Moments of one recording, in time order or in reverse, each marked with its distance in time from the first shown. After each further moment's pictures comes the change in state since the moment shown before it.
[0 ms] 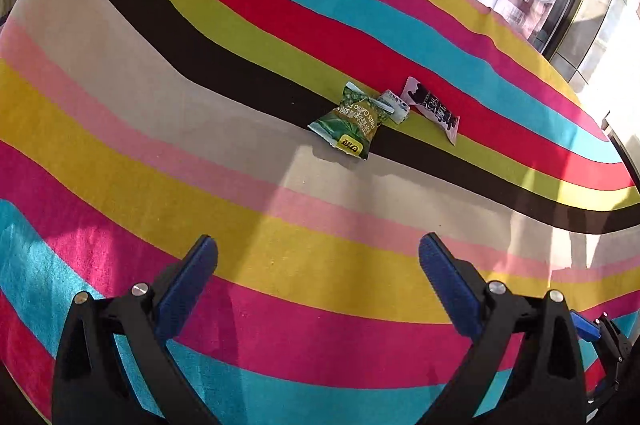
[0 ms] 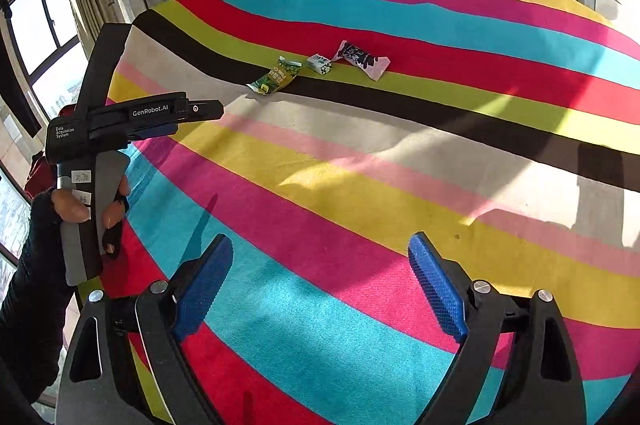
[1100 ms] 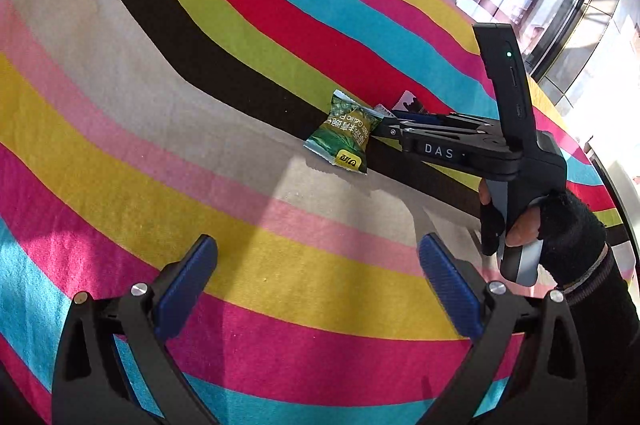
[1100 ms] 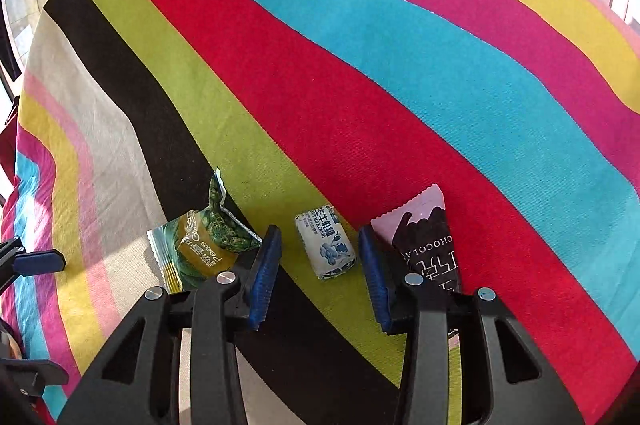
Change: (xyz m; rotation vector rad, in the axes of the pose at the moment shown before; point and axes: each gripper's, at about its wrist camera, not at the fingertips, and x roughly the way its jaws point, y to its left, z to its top) left arm 0.002 0.017 0.000 -0.066 -0.023 -0.115; right arm 0.196 0.023 0.184 -0.331 0.112 0.063
